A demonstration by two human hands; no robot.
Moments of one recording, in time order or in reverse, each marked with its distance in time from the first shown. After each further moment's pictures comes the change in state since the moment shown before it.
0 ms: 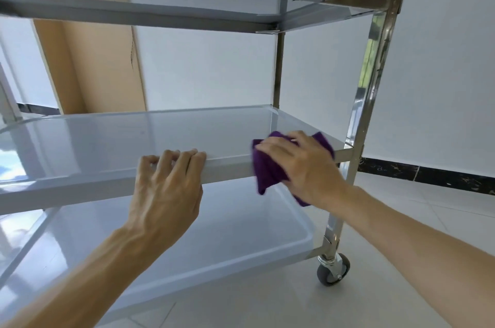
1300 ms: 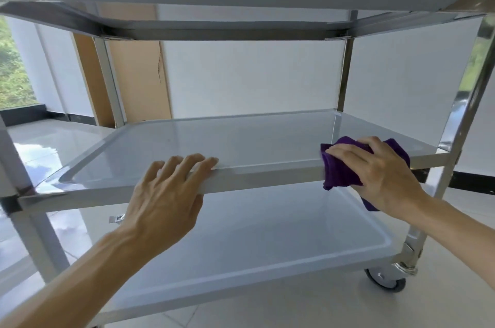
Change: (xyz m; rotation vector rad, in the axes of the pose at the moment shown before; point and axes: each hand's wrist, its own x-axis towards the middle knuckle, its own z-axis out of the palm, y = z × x) left_hand -0.019 -0.037 -0.027 -0.072 -0.063 0.072; right_hand -0.051 0.047 -0.024 -0.074 0.027 0.082
